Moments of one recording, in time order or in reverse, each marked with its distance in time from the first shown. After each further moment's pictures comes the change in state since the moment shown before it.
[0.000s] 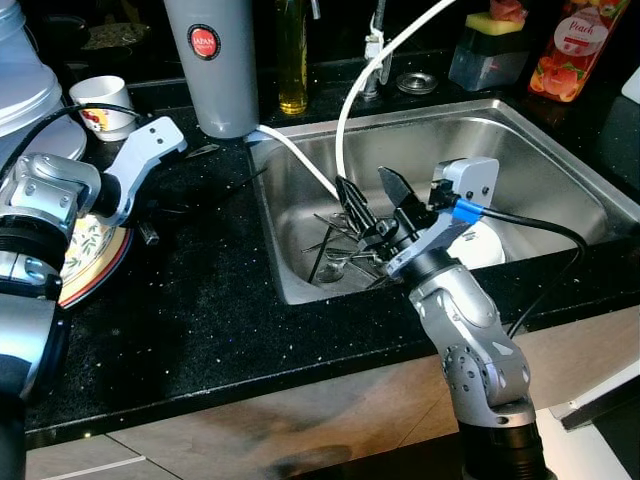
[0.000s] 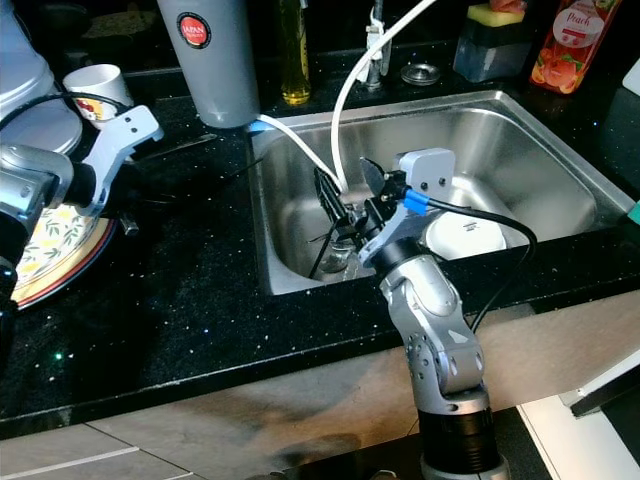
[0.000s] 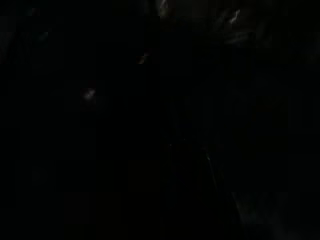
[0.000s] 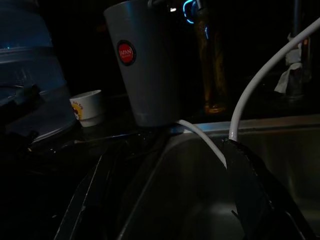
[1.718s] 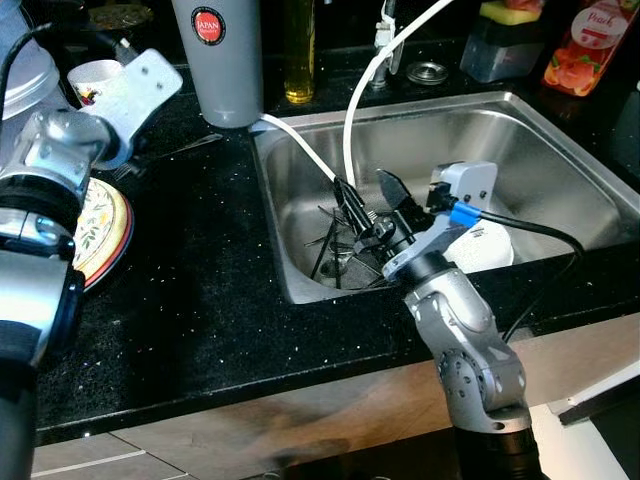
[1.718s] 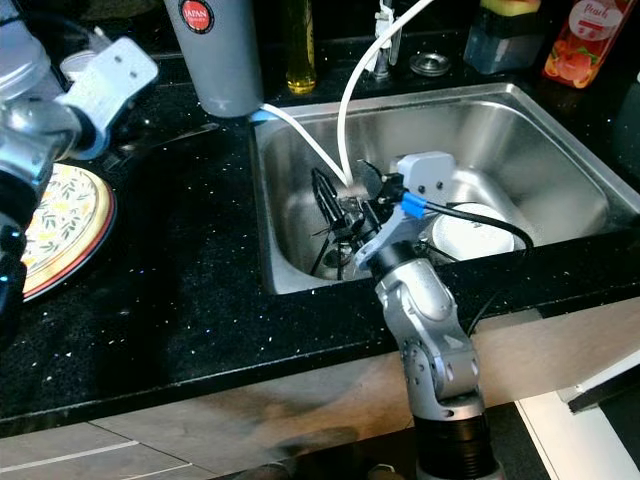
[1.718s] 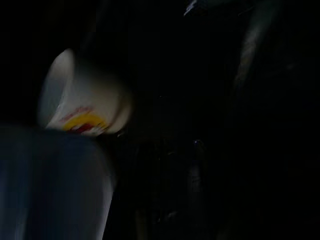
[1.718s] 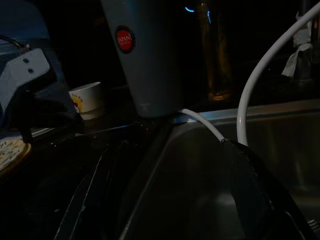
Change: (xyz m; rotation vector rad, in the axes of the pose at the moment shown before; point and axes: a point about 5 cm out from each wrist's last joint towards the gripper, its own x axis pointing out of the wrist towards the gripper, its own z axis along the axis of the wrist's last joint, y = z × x) left arm -0.030 0.043 0.031 0.321 0.149 0.787; right arm -0.002 0.007 -0.003 0.034 -0.002 -0.013
